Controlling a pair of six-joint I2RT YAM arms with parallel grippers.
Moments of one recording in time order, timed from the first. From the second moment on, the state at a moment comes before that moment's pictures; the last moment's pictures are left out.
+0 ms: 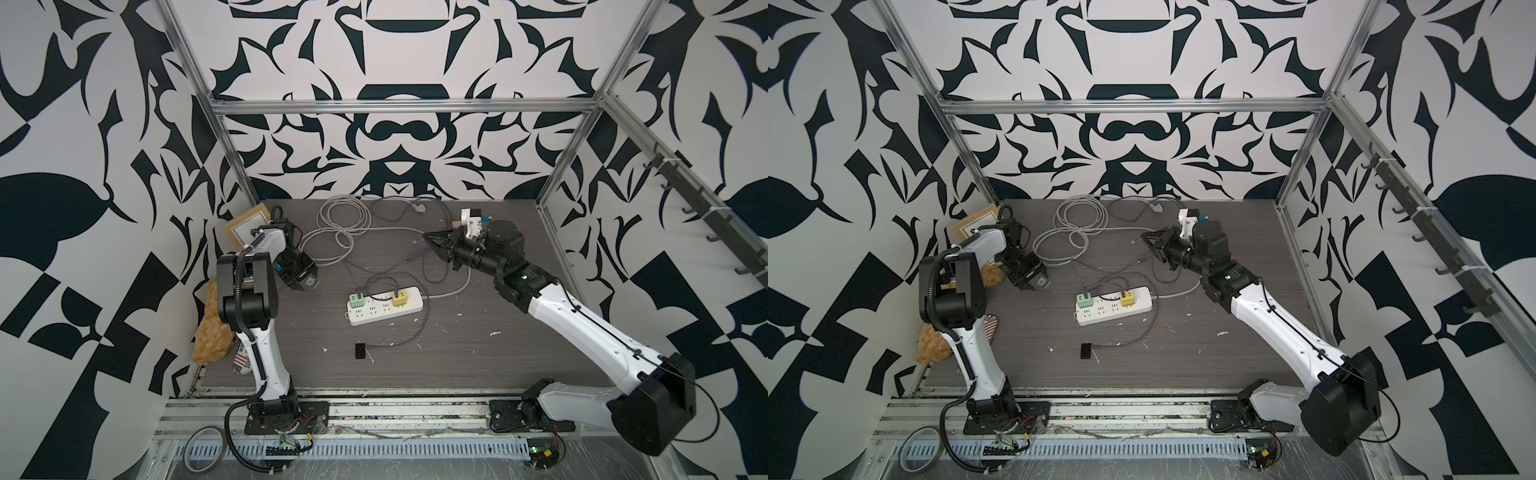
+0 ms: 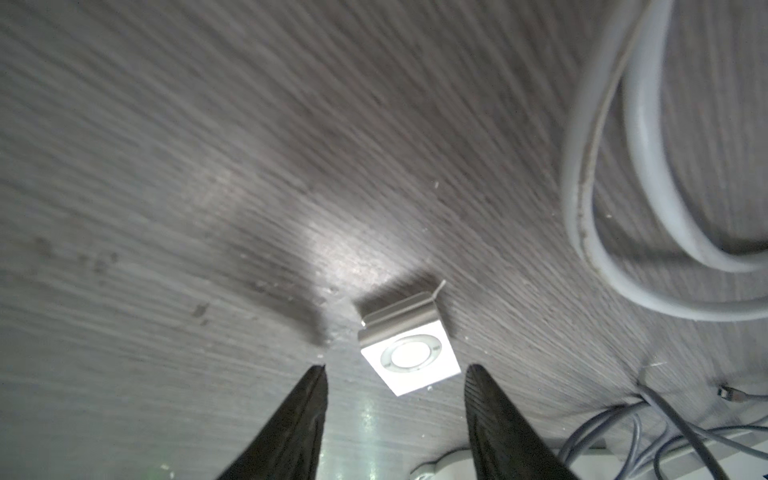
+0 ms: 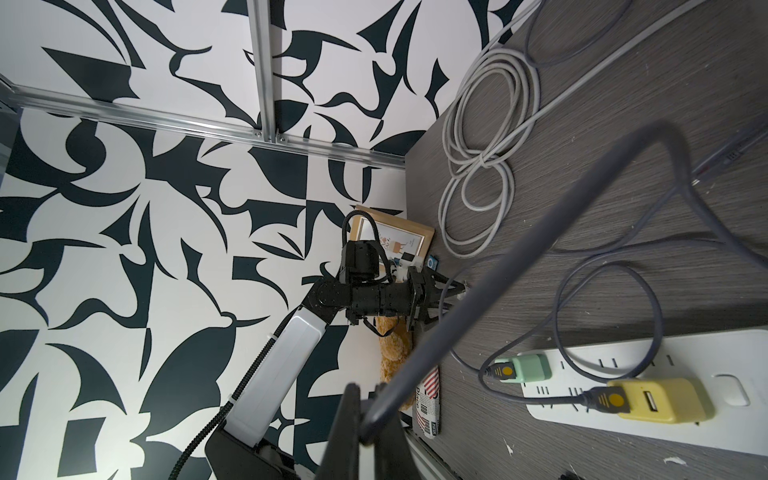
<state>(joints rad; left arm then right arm) 0.08 2.03 1.48 -1.00 0.25 -0.61 0.52 1.24 1.04 0.00 -0.39 1.29</state>
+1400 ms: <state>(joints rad) 0.06 2.07 1.51 -1.00 0.20 -0.56 0.52 1.20 1.00 0.00 -0.38 1.29</state>
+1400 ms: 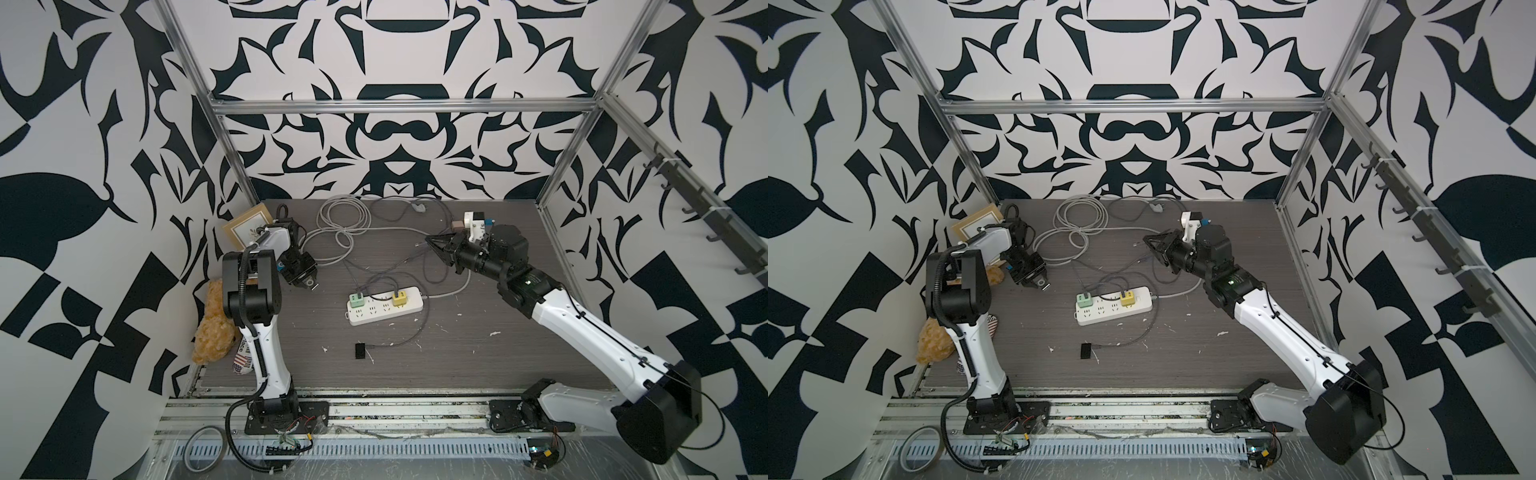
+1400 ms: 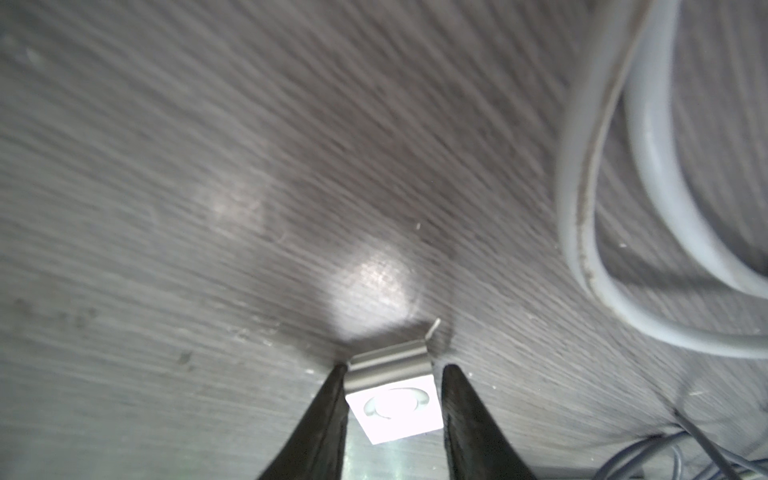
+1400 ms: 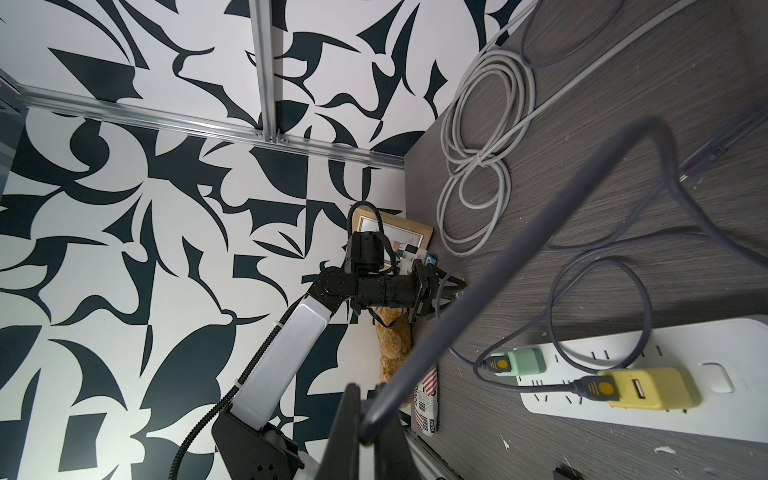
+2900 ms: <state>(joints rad) -0.12 1.17 1.07 -0.11 0.95 -0.97 0.72 1.52 1.51 -0.13 -0.38 0.78</state>
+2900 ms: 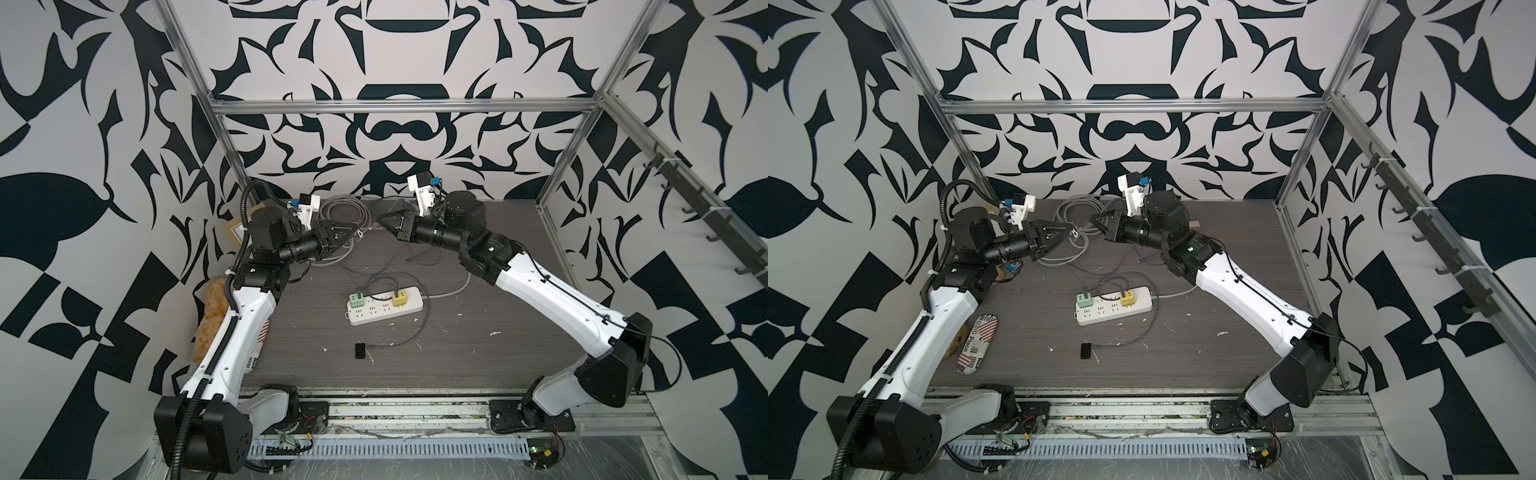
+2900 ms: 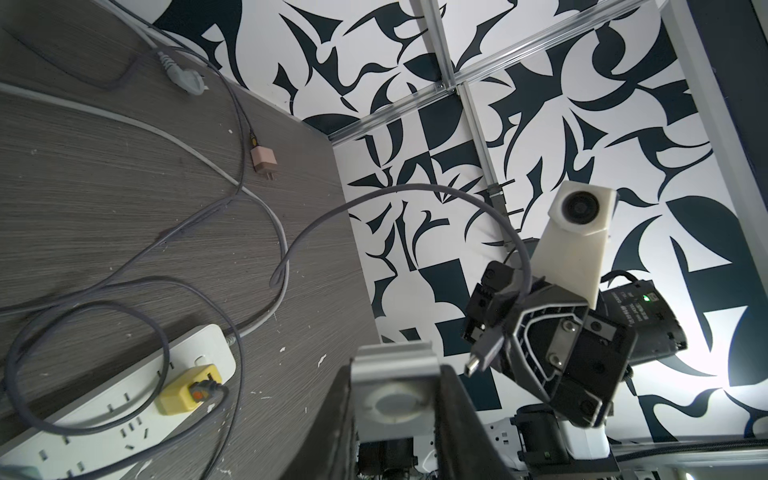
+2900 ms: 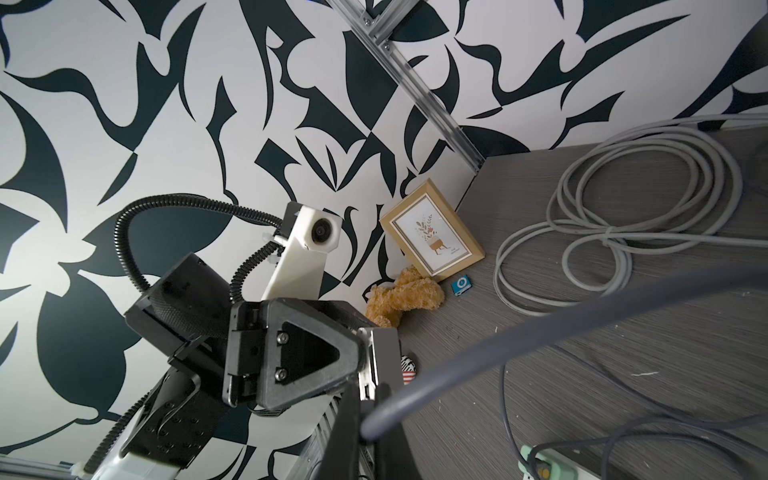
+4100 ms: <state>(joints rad) -0.16 1.19 1.06 -0.06 0.94 -0.98 0.75 1.57 1.52 -0.13 -0.38 0.75</state>
